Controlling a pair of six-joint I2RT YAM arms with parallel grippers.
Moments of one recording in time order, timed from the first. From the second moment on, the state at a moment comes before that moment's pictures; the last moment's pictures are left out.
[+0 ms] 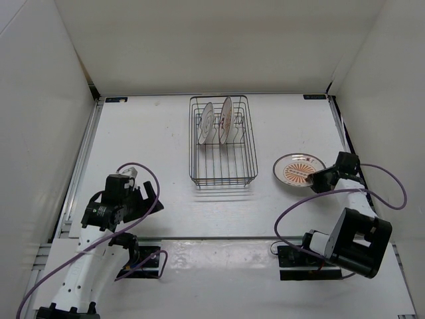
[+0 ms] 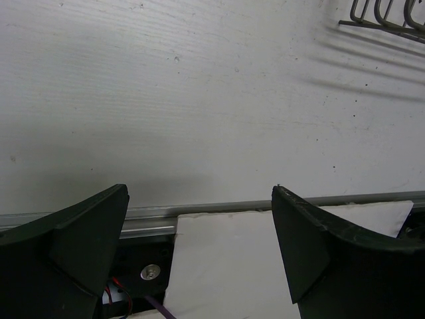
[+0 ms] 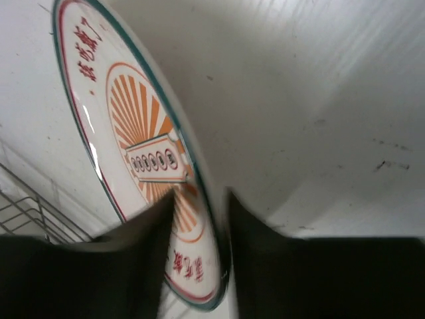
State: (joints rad) left arm -0.17 0.57 0.59 -1.00 0.17 -0.49; right arm -0.33 1.19 0.58 -0.39 -0.15 0.89
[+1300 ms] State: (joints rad) left arm -0.19 0.64 0.55 -0.94 0.21 -0.51; right arm 0.51 2.00 2.22 -0.72 0.15 0.39
